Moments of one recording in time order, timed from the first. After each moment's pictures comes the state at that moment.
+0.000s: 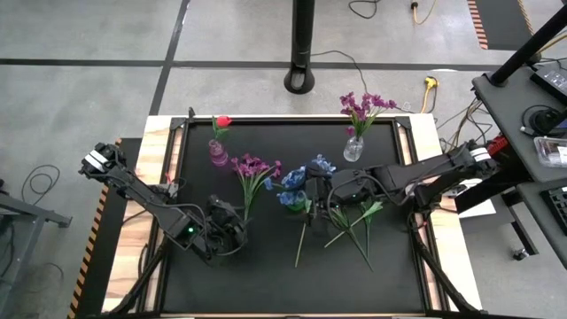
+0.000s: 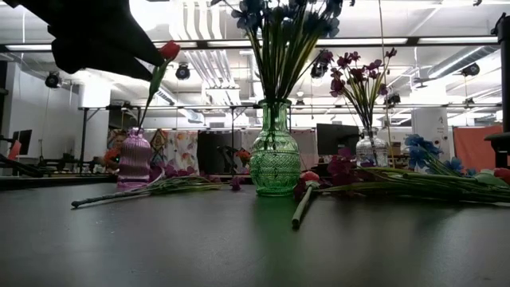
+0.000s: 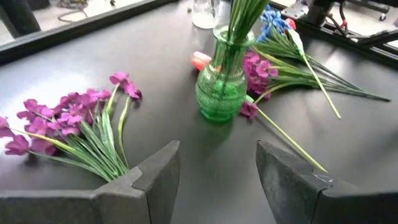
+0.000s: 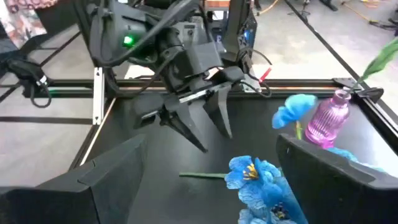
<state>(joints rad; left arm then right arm) -0.65 1.39 0.86 -0.50 -0.97 -1.13 0.24 1.49 1.32 -0.18 0.15 0.09</state>
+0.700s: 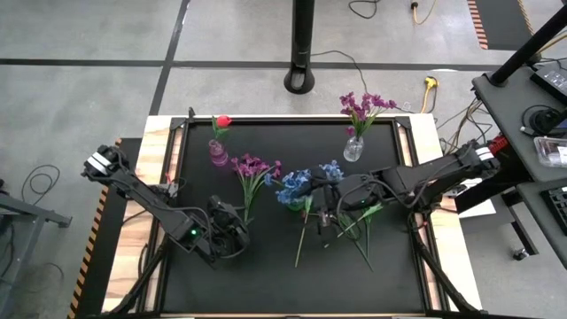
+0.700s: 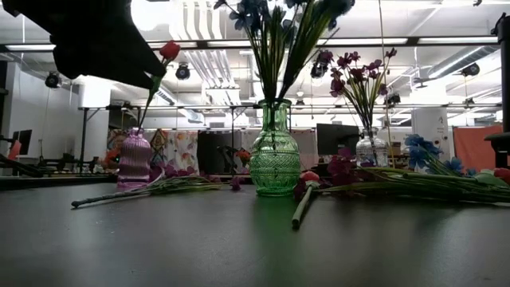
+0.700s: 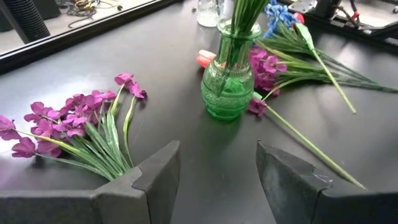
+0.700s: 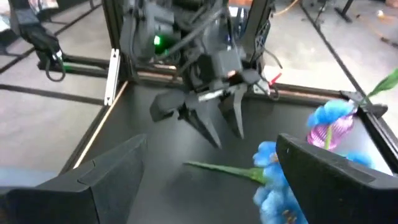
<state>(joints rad) -0.65 1.44 0.86 -0.50 -0.99 -1.12 0.28 1.46 1.36 -0.27 0.16 -0.01</state>
